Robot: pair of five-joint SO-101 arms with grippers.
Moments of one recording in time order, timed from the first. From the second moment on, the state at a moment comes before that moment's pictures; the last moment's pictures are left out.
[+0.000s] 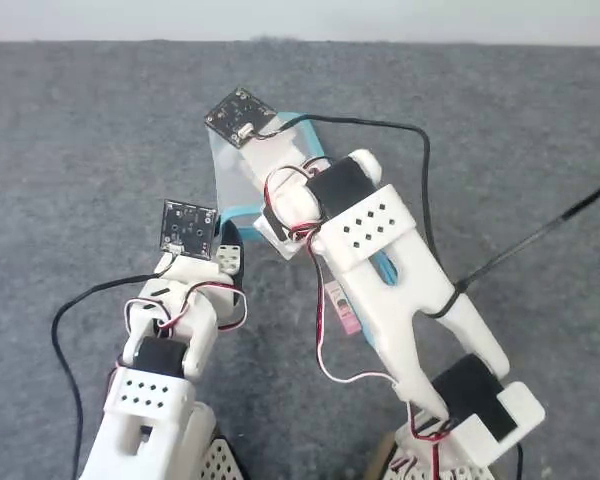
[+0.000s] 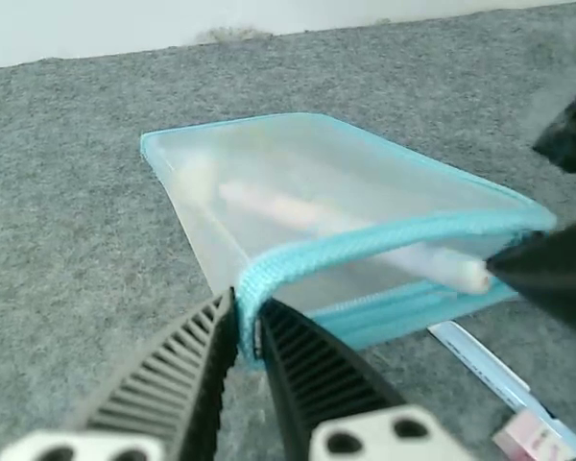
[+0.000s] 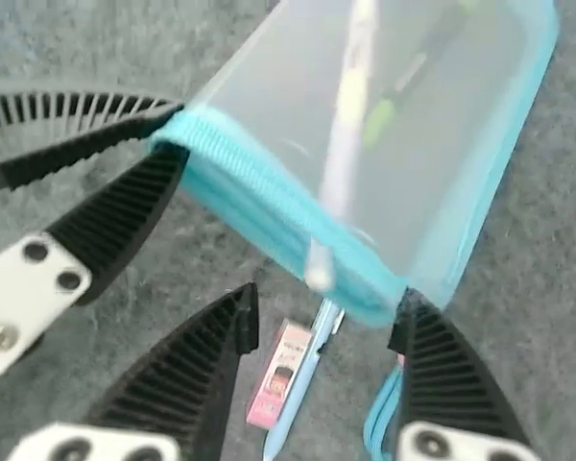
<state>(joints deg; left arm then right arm) 3.7 -66.2 84.5 24.7 4.0 -38.9 -1.8 -10.6 86.8 12.2</state>
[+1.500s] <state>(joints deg) 3.7 -66.2 84.5 24.7 4.0 -28.4 -21.6 57.5 57.3 13.9</state>
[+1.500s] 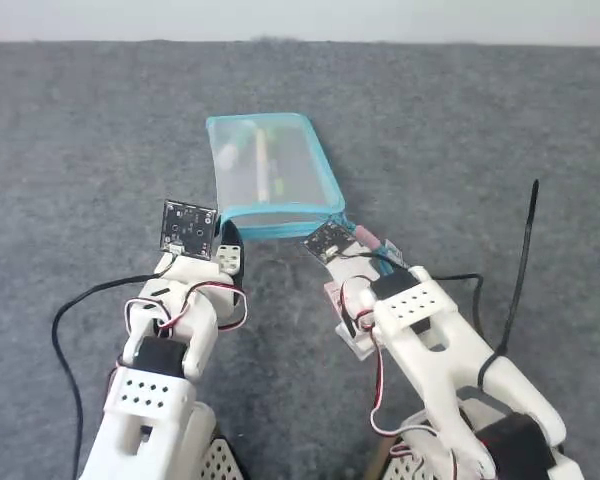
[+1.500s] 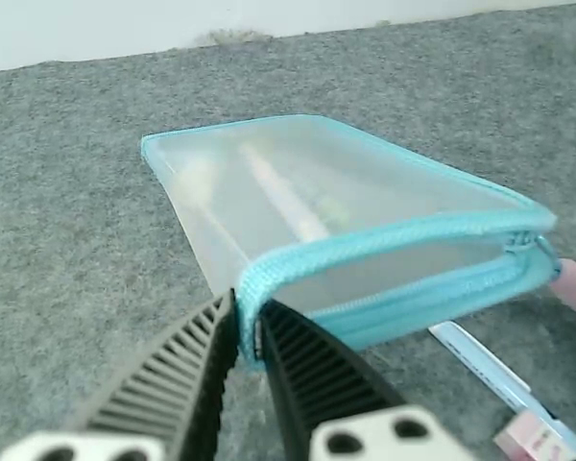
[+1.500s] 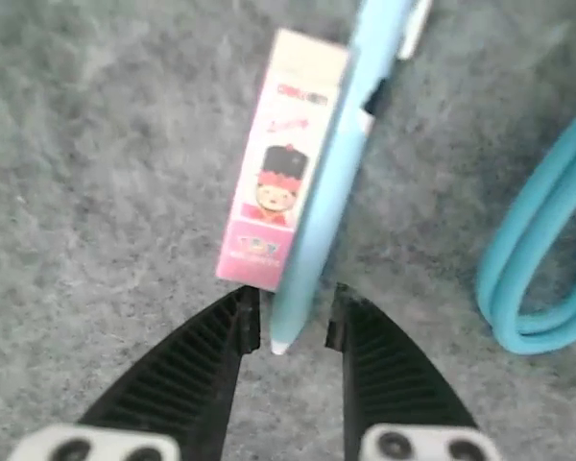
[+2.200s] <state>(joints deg) 3.7 -66.2 84.5 24.7 4.0 -16.3 -21.6 54.9 63.2 17.0</state>
